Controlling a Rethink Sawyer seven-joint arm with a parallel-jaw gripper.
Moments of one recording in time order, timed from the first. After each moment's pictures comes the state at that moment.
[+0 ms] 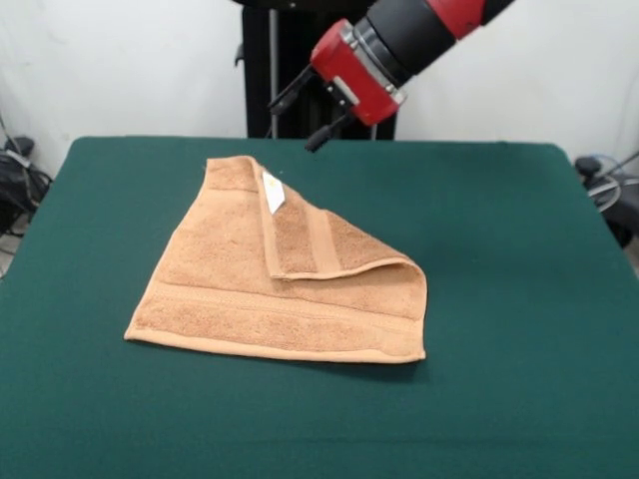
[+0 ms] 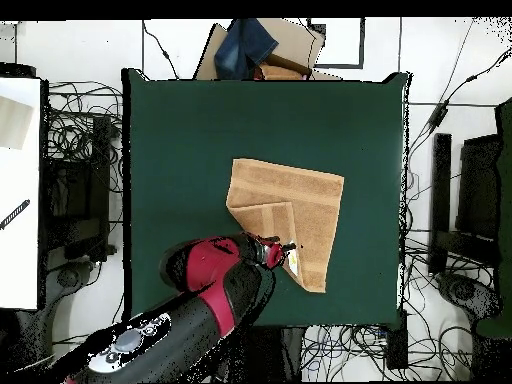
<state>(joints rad) 0.55 -0.17 -0.89 1.71 0.32 0.31 1.82</state>
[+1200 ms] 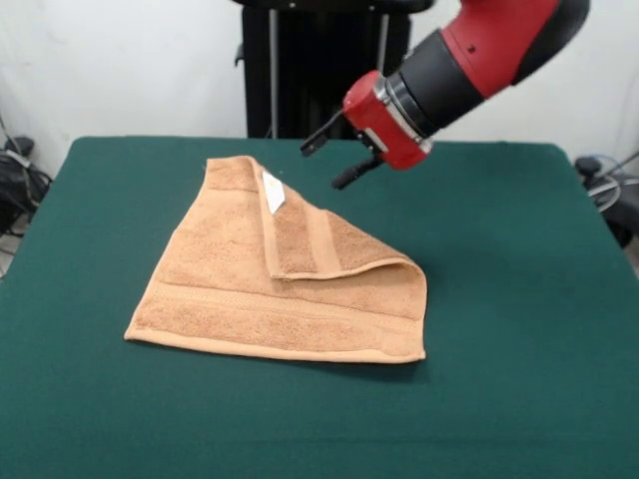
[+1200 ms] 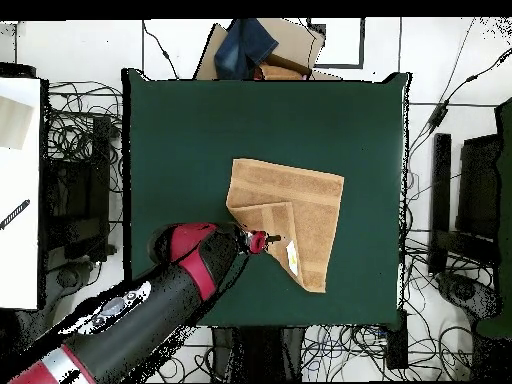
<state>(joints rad) 0.58 -0.04 -0.89 1.56 0.32 0.48 1.82</state>
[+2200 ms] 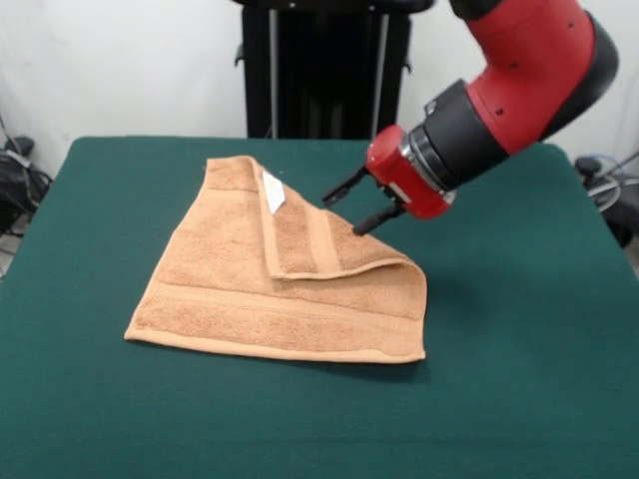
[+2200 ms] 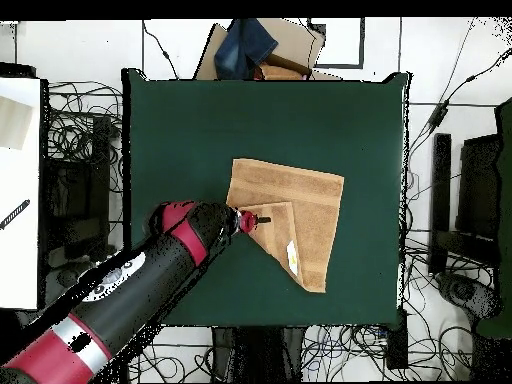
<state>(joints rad) 0.56 0.06 -0.89 1.37 0.32 0.59 1.82</state>
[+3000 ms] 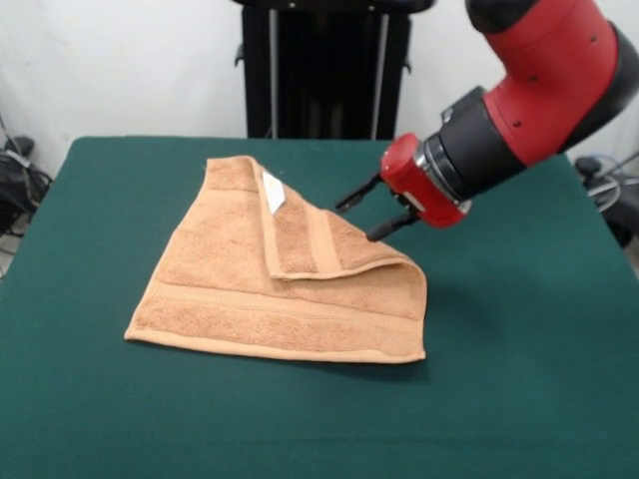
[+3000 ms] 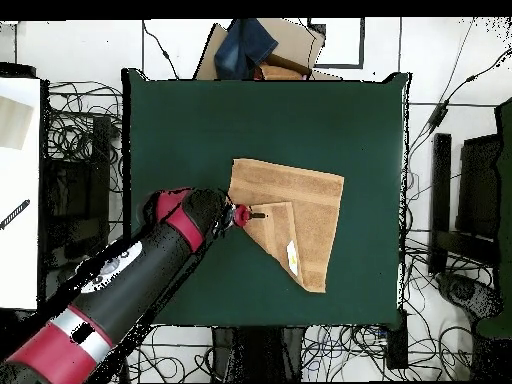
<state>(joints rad) 0.54 0.06 -0.89 1.30 0.32 0.69 1.82</state>
